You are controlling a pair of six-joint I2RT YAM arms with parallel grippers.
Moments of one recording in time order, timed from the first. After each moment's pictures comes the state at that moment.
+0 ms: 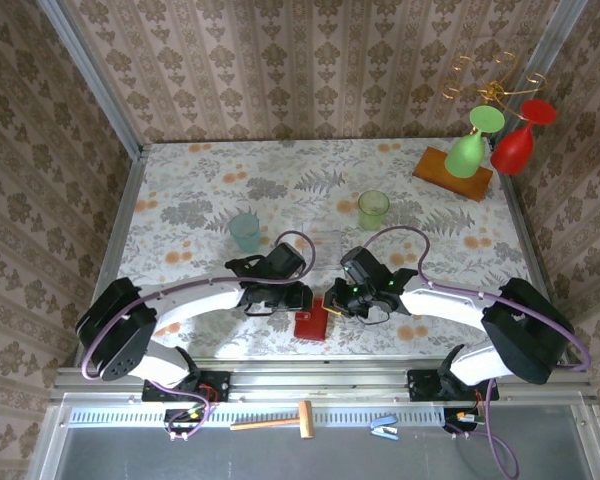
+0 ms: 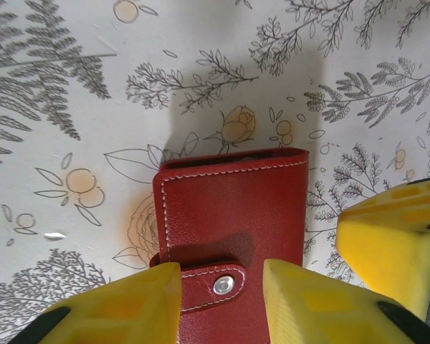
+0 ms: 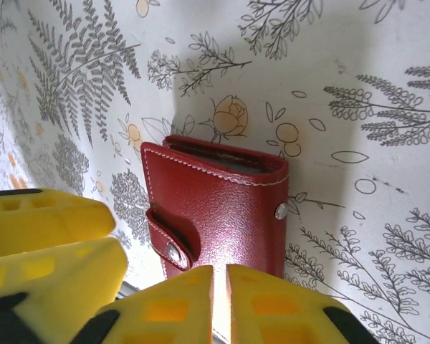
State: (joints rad) left arm -0.95 1.45 0.81 -0.46 0.19 -0.80; right arm 0.76 1.41 0.64 -0.17 -0.34 1.12
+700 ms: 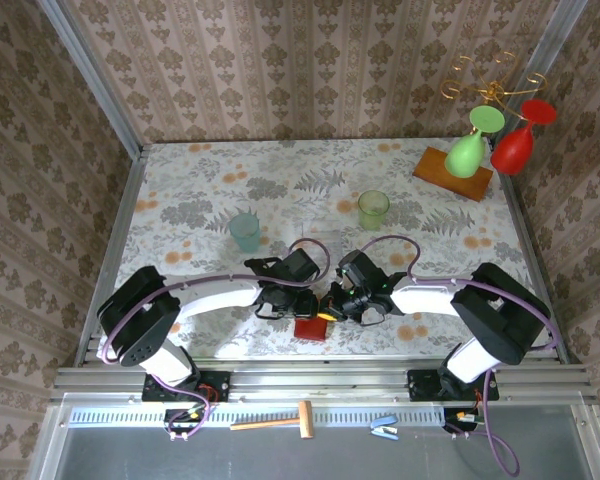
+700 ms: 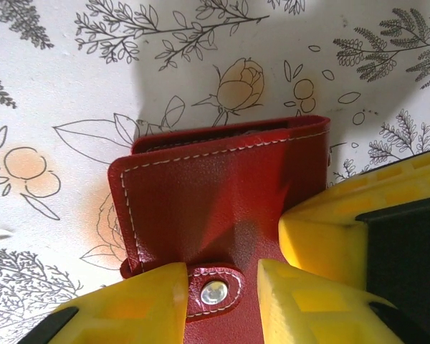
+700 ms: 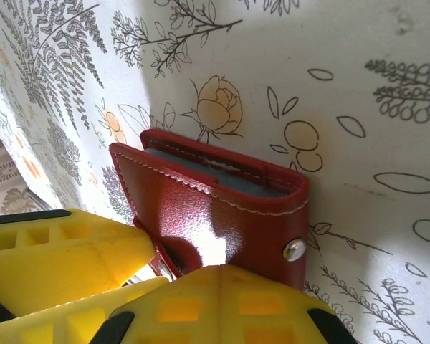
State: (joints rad) left arm -1.01 1.57 0.87 -0.52 0.19 -0.80; right arm 0.74 1.56 0.59 0.03 -0.48 1.16
